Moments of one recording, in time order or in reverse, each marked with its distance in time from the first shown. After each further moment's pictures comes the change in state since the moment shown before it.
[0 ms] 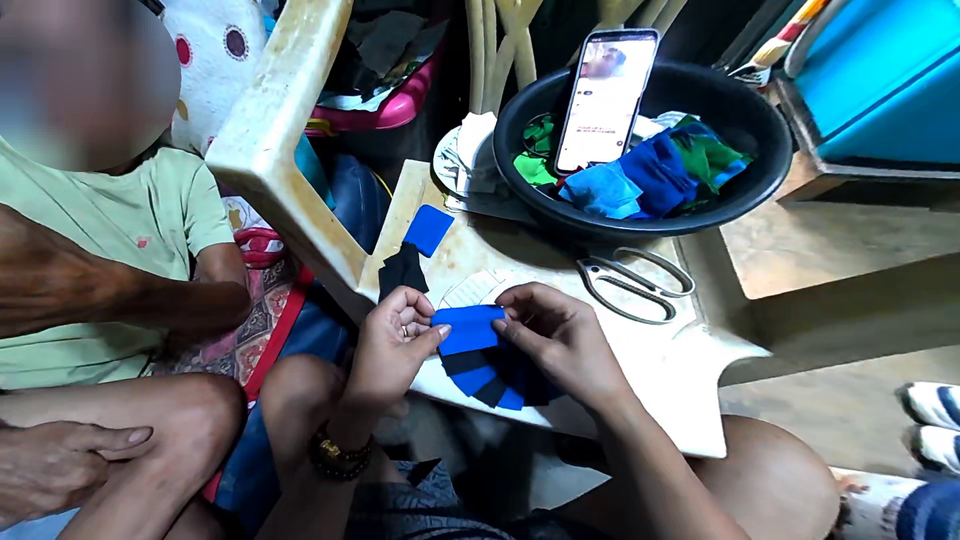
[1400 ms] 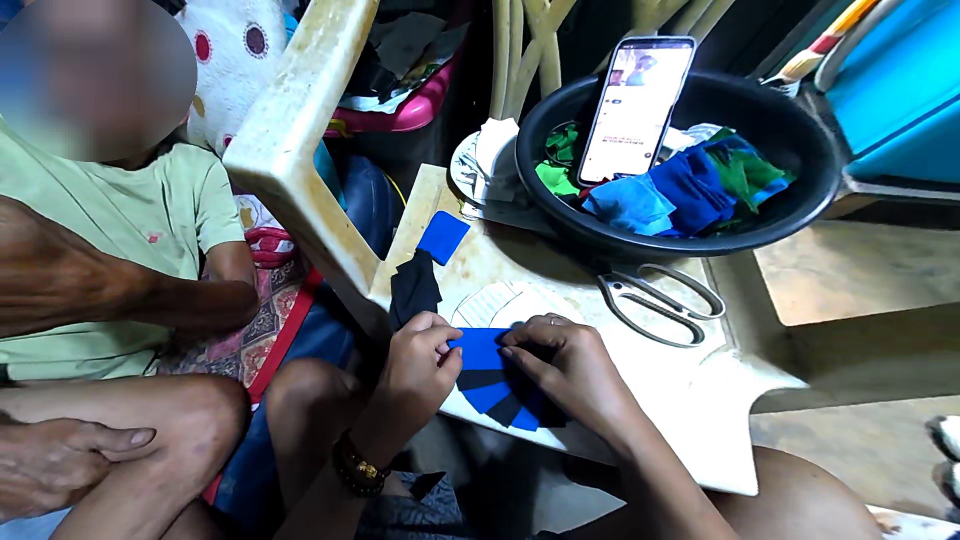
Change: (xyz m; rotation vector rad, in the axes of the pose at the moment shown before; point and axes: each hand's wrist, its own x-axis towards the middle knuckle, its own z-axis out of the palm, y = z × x) left_hand 0.001 -0.026 0.005 0.641 -0.006 0.299; right_hand 0.000 0.006 0.002 -0.396 -0.107 -0.051
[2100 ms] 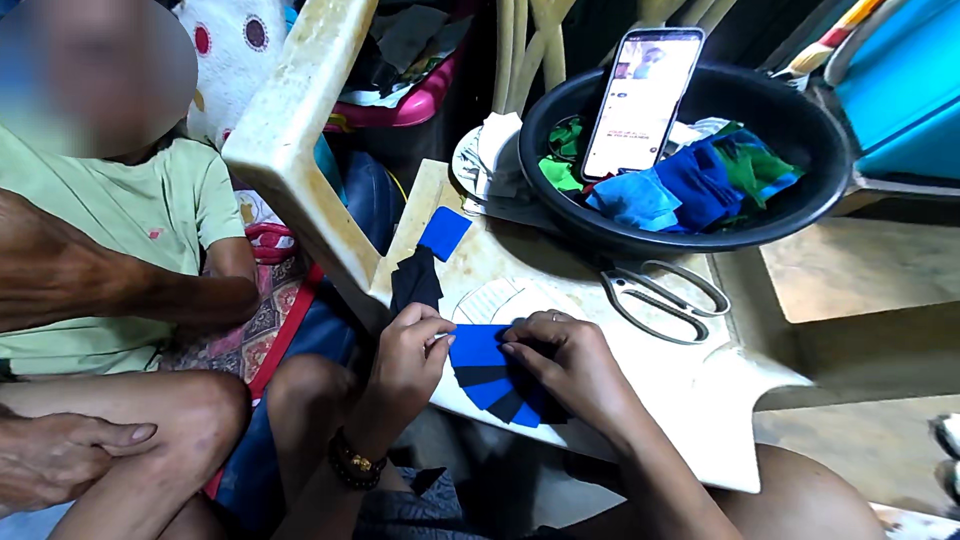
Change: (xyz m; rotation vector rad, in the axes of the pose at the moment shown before) left_hand -0.001 -0.013 -0.001 -0.011 0.069 0.001; right_hand 0.000 0.002 0.000 0.007 -0.017 0.016
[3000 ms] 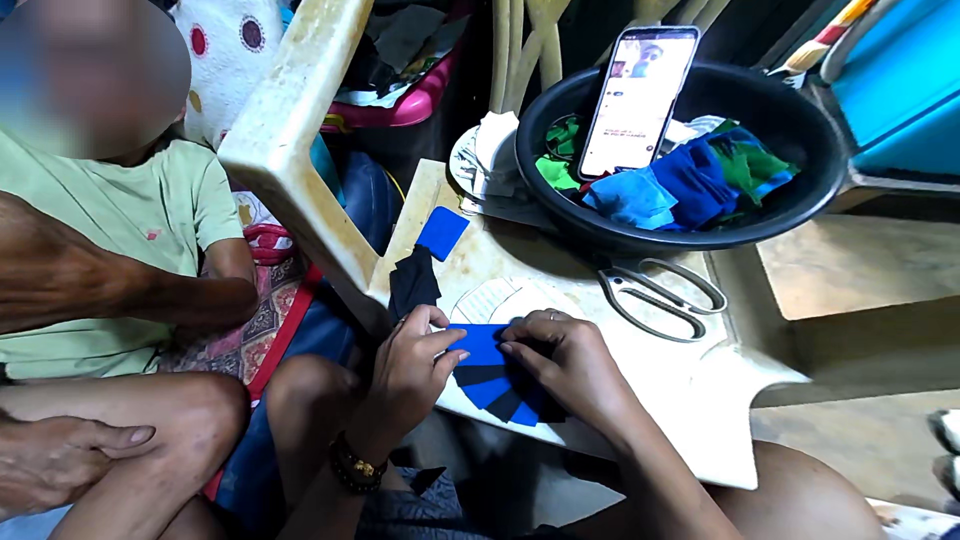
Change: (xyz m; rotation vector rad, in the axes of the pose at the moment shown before) left_hand -0.004 0.000 0.001 0.116 -0.113 0.087; right_hand 0.000 -0.001 0.000 -0.003 0.001 0.002
